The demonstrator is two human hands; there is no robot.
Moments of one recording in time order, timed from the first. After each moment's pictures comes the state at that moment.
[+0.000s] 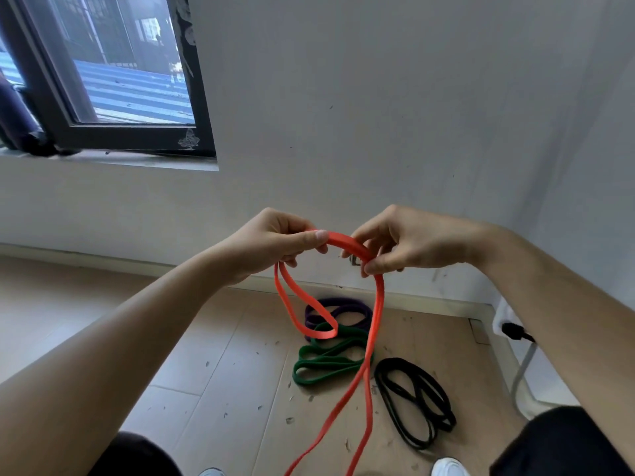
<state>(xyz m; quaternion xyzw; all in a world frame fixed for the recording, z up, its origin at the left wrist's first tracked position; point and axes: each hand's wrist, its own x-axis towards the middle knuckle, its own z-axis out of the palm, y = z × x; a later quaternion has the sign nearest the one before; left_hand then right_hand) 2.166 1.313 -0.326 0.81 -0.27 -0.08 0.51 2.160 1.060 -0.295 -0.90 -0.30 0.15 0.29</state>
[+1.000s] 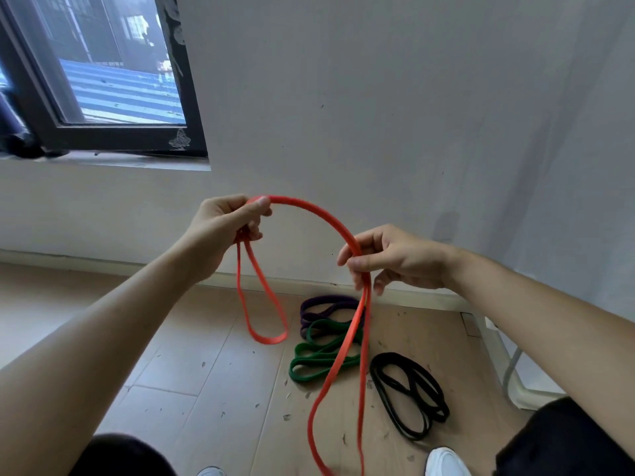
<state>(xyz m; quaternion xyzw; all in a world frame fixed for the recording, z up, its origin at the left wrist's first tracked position) 2.182 1.356 -0.336 0.73 -0.15 0.02 0.67 2.158 1.058 -0.337 -0.77 -0.21 0.25 0.55</state>
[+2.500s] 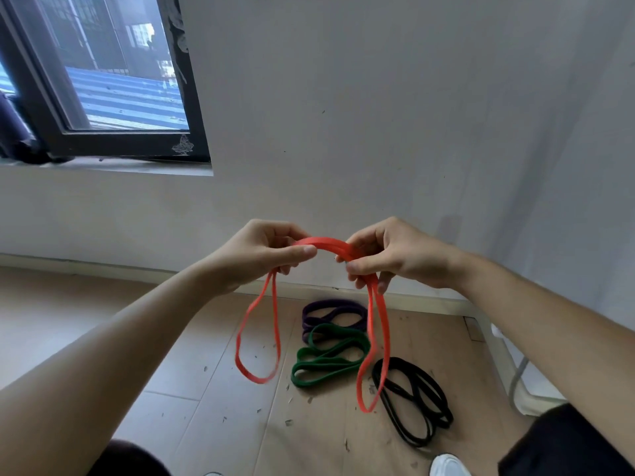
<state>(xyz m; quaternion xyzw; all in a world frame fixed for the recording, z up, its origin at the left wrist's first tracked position) 2.165 1.326 -0.339 0.79 -0.27 -0.08 0.54 2.146 1.065 -0.322 -0.83 -0.22 0.14 0.50</state>
